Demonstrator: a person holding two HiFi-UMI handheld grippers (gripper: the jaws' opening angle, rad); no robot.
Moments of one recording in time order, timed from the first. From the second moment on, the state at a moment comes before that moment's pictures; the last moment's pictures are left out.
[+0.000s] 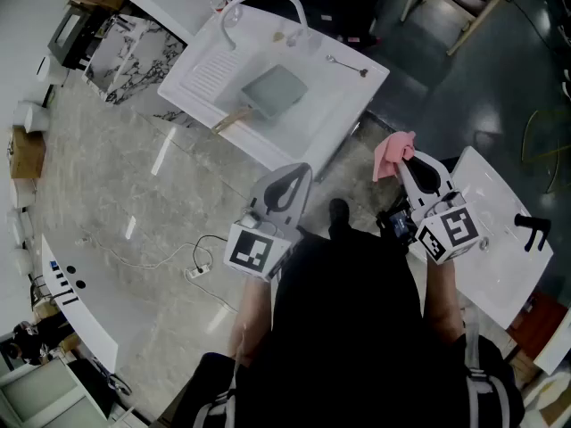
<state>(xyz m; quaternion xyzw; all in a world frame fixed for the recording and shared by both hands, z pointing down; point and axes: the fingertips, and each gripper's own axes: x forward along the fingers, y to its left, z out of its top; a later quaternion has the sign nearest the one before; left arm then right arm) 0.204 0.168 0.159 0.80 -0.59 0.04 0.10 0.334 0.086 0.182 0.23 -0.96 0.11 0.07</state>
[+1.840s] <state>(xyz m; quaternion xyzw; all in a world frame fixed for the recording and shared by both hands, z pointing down) -0.106 0.105 0.372 0.81 -0.49 0.26 0.16 0.047 0.055 0.301 0.29 -0.92 0.21 0.17</state>
